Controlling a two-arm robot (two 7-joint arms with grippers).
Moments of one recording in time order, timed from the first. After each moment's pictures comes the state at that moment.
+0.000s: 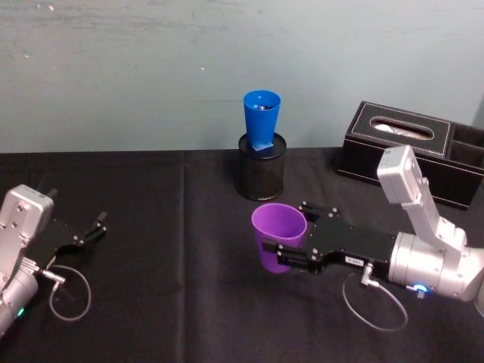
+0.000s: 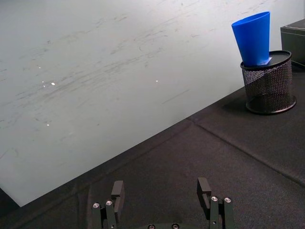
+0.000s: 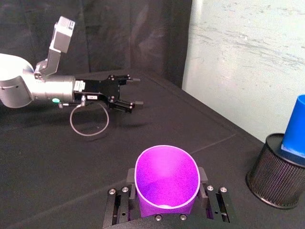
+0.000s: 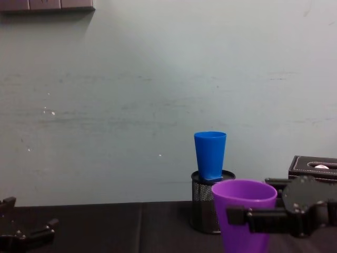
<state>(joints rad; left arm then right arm) -0.20 0.60 0.45 -1.41 -0.25 -0.12 0.03 0.35 0.66 -0.54 -1.55 0.52 0.01 0.65</state>
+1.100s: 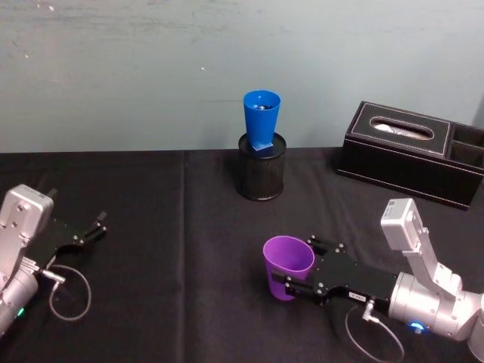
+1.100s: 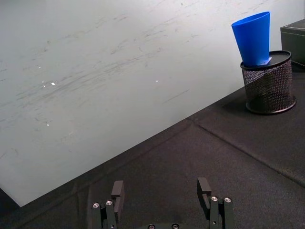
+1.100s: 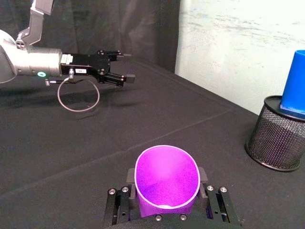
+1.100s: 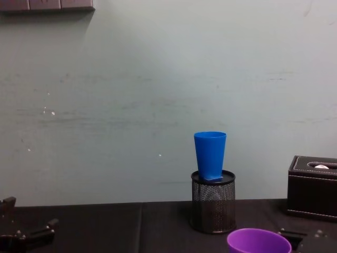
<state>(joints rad) -0.20 0.60 0.45 -1.41 -0.25 -0.12 0.03 0.26 0.58 -0.50 -1.39 0.44 -0.14 0.68</state>
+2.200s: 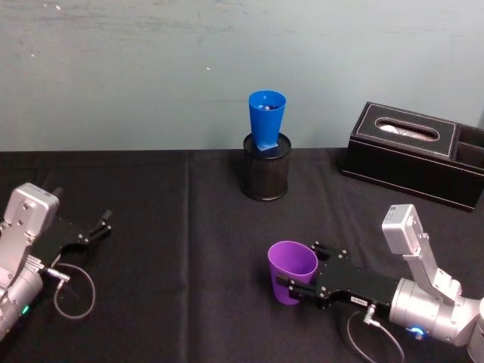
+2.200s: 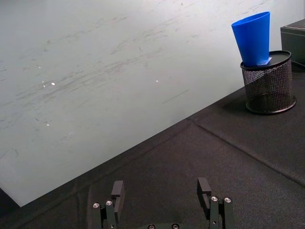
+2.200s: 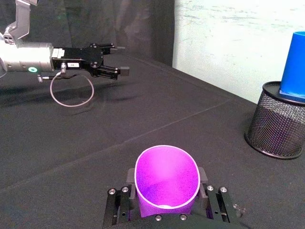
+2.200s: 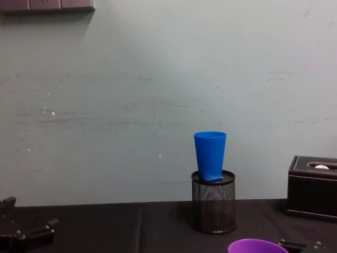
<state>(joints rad) -0.20 0.60 0.45 -1.41 -0.25 -0.12 0.03 0.27 0.54 -0.48 -1.33 0.43 -0.14 0.70</state>
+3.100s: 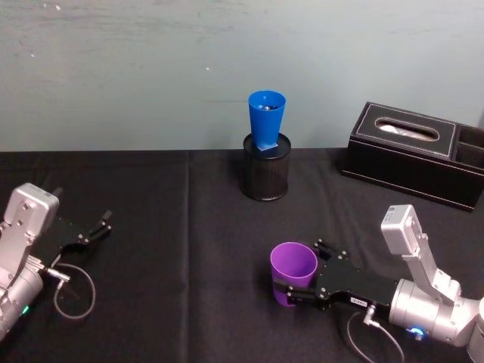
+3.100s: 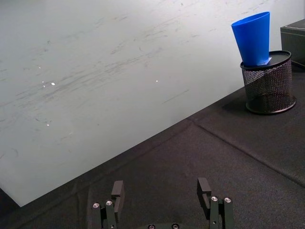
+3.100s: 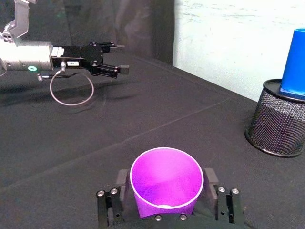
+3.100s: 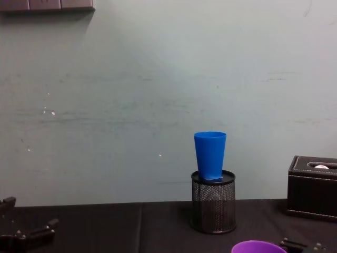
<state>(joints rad) -0.20 0.60 0.45 -1.41 -0.25 -0.12 0.03 0.27 0.54 -0.48 -1.32 0.43 -0.14 0.70</state>
